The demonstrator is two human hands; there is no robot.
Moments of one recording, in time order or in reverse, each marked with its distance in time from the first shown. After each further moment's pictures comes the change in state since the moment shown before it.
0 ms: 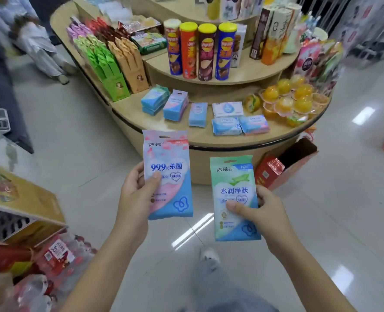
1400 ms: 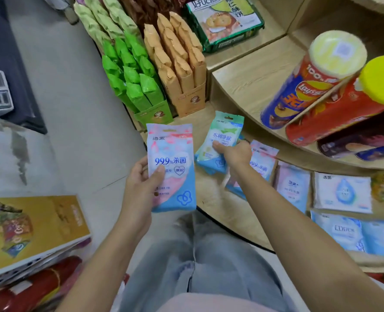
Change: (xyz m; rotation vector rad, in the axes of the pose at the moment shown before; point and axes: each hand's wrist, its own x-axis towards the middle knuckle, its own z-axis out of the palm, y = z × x) left_hand 0.539 0.115 -0.076 -0.001 0.243 -0.288; right_hand 0.628 -0.091 0.350 -0.199 0.170 0.357
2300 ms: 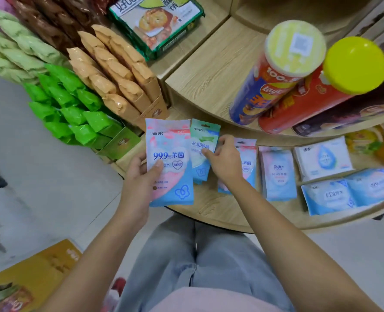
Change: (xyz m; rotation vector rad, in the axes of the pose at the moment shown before) left_hand 0.081 0.033 0.051 0.204 -0.264 -0.064; right_hand 0.007 0.005 -0.011 -0.322 0.126 -0.105
